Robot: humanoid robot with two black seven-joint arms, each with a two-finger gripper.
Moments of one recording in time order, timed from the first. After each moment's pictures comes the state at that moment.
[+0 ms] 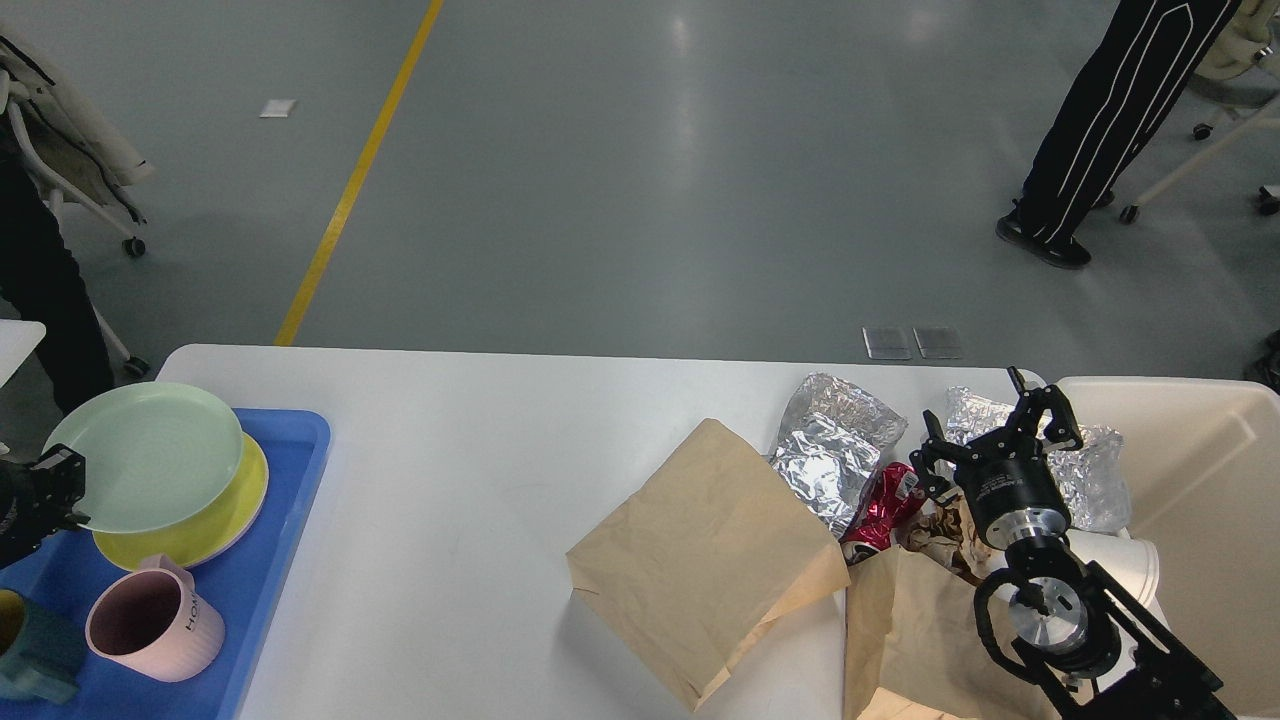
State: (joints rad) left arm -1.08 0.69 0.94 -0.49 -0.38 -0.49 0.17; right arm 0.19 -0.18 1.21 0.98 -0.27 0.10 0.33
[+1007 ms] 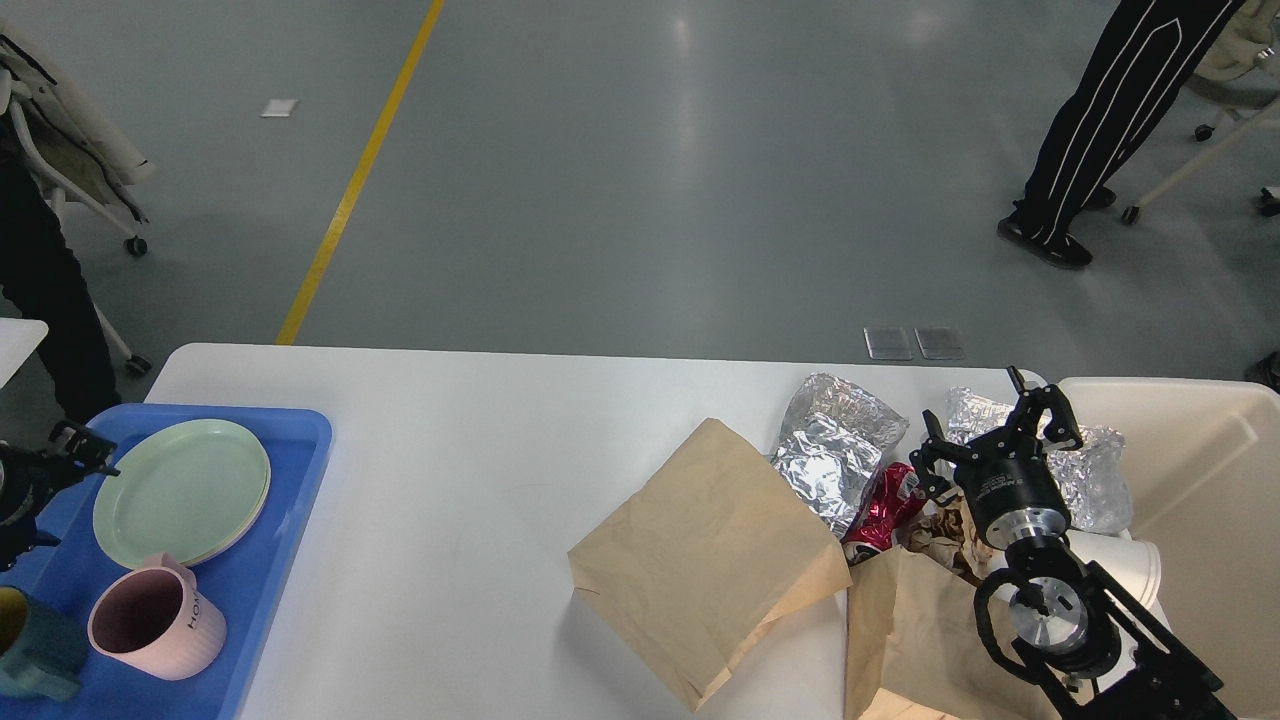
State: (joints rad) left arm -1.14 0.69 0.94 -0.50 -0.37 -0.46 0.17; right arm 0.19 -0.18 1.21 0.98 -0.27 0.10 0.33
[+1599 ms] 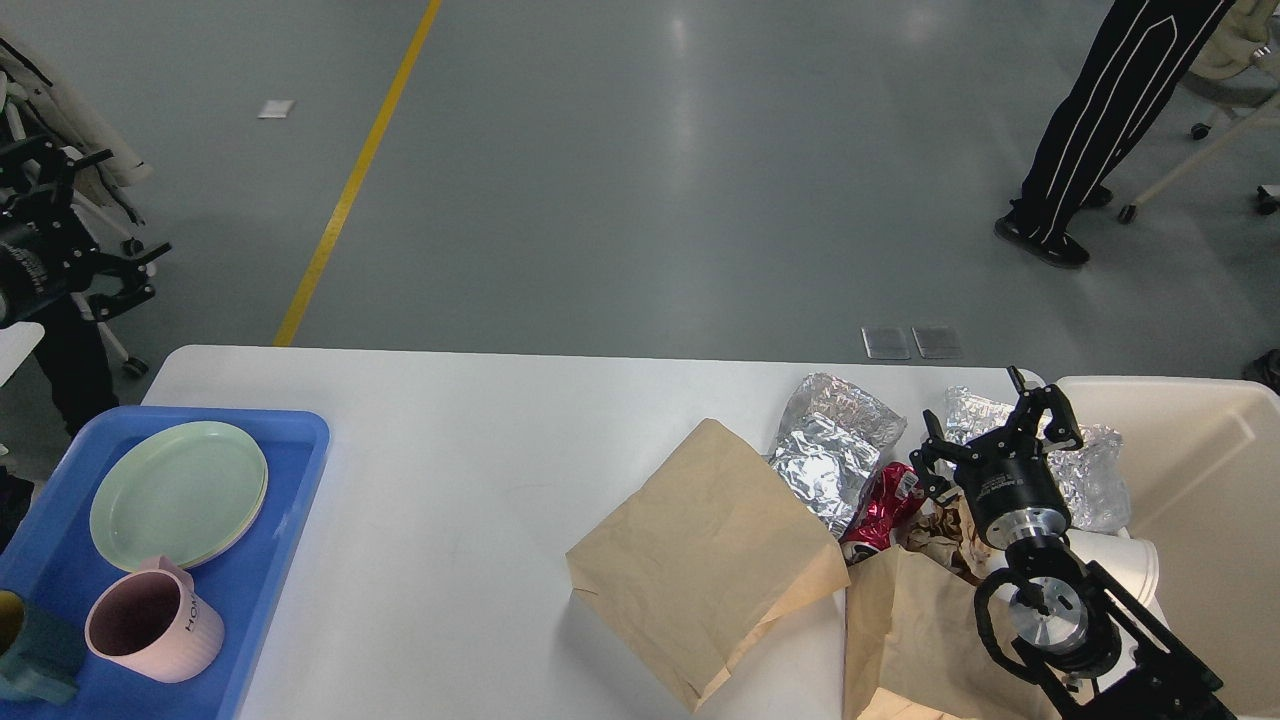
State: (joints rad) left arm -1.01 0.77 -0.24 -0.45 -0.36 -0.57 0.09; right arm 0.19 -0.18 1.21 0.98 -0.27 0.10 0.33
